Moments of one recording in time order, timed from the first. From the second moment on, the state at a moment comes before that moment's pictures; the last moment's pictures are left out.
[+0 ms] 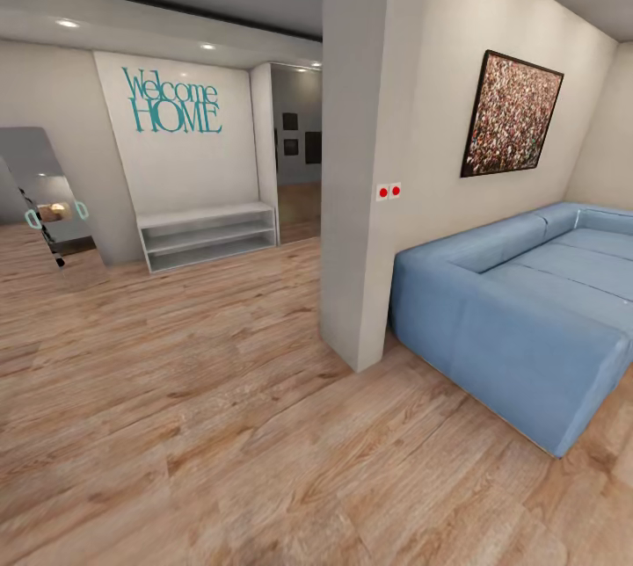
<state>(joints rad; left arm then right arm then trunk) 0.00 0.04 0.01 -0.19 0.01 -0.07 0.05 -0.01 0.02 0.00 -0.14 0.00 -0.13 -0.04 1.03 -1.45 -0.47</state>
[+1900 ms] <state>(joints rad) 0.00 0.01 0.01 -0.48 0.01 -0.24 0.10 -0.01 0.02 0.00 -0.62 0.00 -0.29 -0.04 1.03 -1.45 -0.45</state>
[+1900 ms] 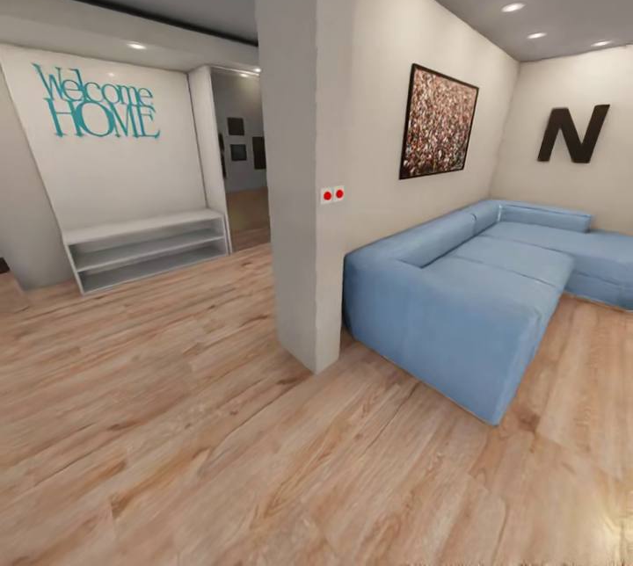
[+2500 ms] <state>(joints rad) 0.00 0.01 0.01 -0.48 0.01 -0.24 0.11 -0.01 0.02 0.00 -0.61 0.00 -0.29 -0.04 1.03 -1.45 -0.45</state>
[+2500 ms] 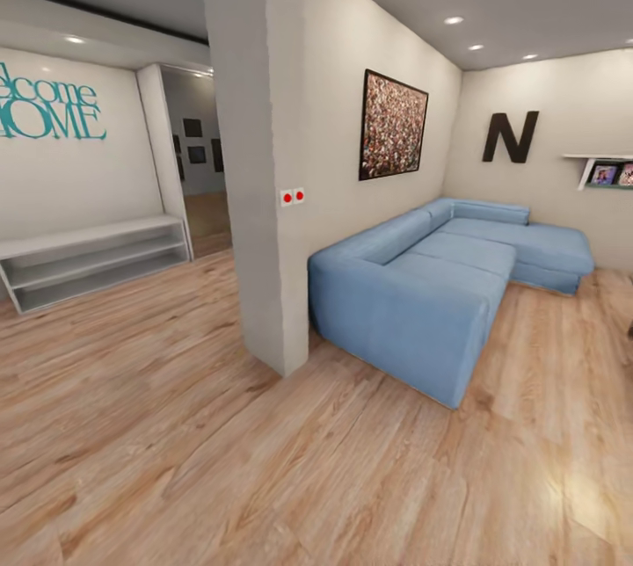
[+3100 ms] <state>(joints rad) 0.00 0.01 0.01 -0.48 0.01 -0.24 0.11 -0.01 0.02 0.00 -0.61 0.00 -0.29 -0.04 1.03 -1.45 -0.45</state>
